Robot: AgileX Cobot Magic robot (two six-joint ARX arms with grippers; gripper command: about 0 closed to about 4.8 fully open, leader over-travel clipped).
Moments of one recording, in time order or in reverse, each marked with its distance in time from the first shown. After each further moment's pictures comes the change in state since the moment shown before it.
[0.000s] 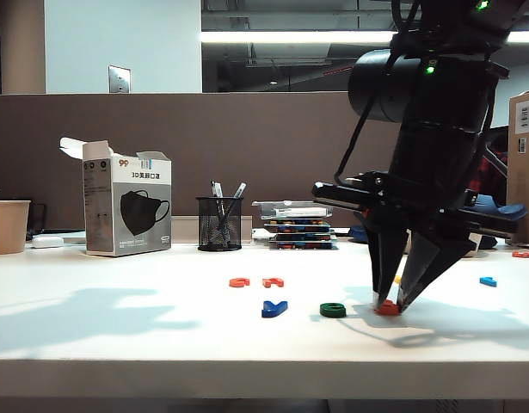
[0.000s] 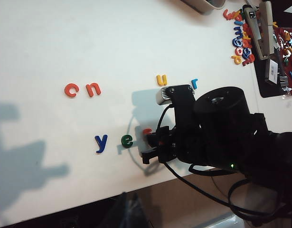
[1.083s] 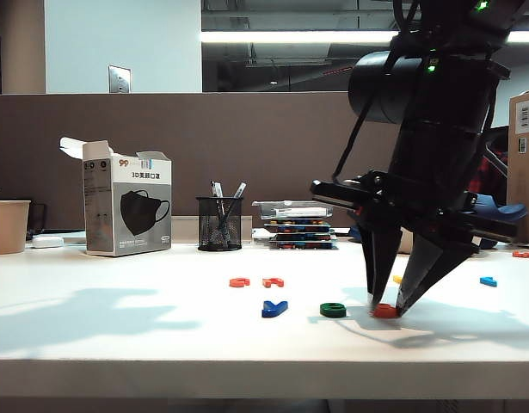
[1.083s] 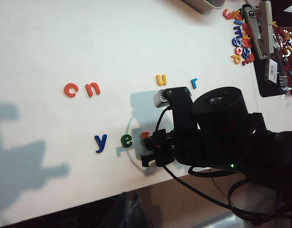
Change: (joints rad) left arm 0.000 0.000 0.000 0.000 0.000 0.000; right arm 0.000 0.002 0.002 -0.018 -0.035 0.001
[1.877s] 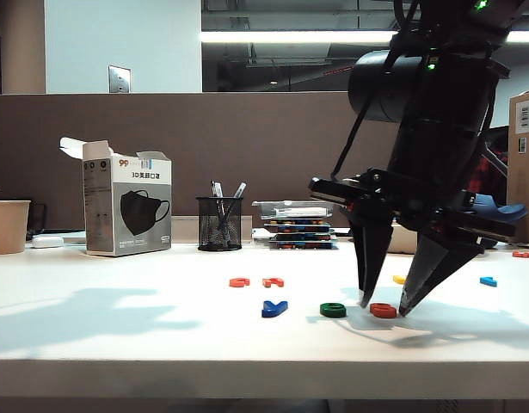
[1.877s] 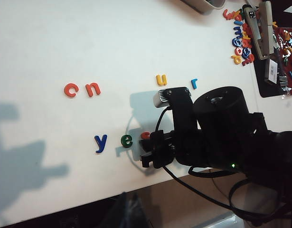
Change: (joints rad) left arm 0.000 0.000 0.000 0.000 0.000 0.000; right arm 0.000 -0.001 0.004 -0.002 -0.018 0.000
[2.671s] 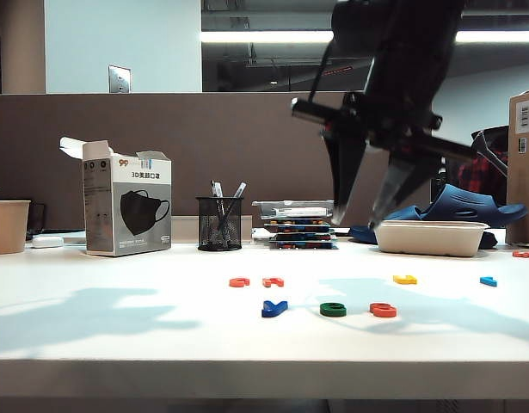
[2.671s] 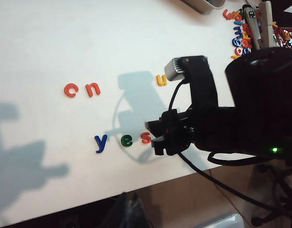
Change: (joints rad) left arm 0.000 0.000 0.000 0.000 0.000 0.000; right arm 0.000 0.003 0.280 -0.225 0.001 -0.055
